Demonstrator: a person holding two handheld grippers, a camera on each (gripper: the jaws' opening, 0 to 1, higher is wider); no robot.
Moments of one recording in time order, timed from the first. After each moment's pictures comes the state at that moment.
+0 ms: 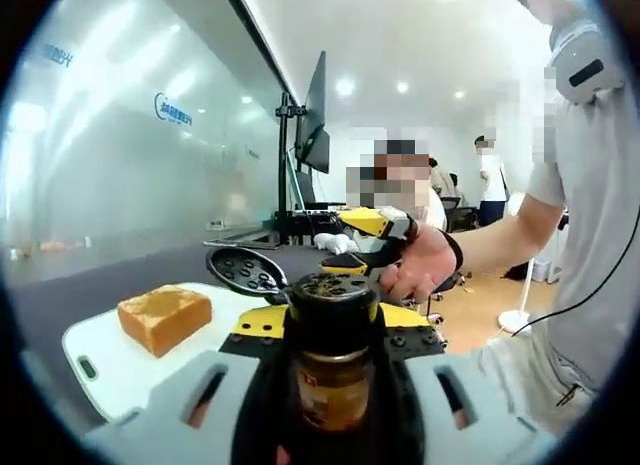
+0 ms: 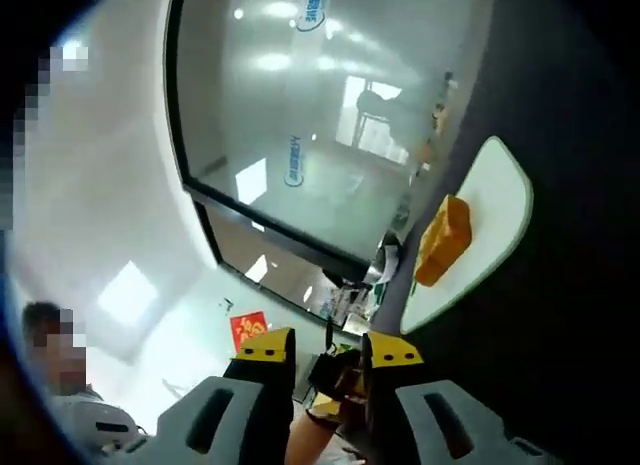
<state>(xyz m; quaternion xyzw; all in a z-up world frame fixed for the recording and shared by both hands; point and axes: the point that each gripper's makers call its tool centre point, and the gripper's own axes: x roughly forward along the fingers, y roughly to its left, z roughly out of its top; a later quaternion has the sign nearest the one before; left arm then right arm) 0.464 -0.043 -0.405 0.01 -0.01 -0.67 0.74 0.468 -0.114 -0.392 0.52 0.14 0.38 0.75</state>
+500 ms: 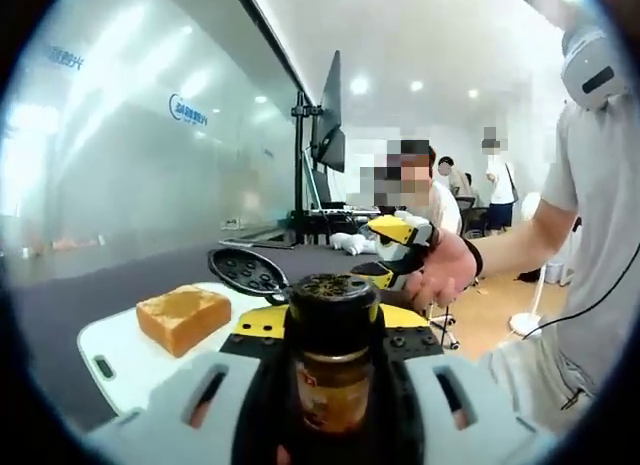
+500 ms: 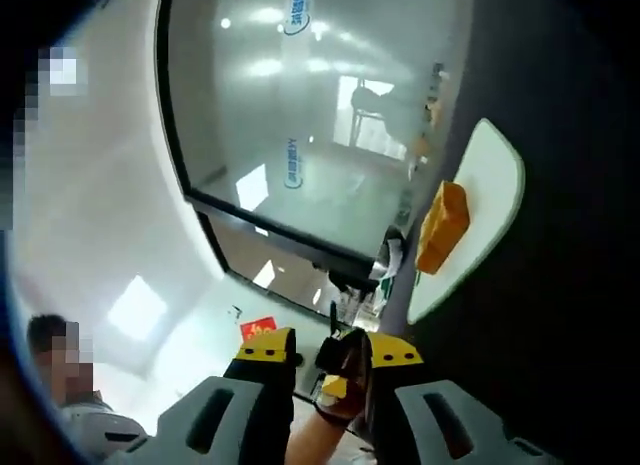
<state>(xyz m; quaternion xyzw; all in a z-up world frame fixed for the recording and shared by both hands) 0.477 -0.039 -0.395 0.01 -0.01 -0.64 0.77 0.465 -0.115 -0.394 0.56 0.14 0.37 0.73</state>
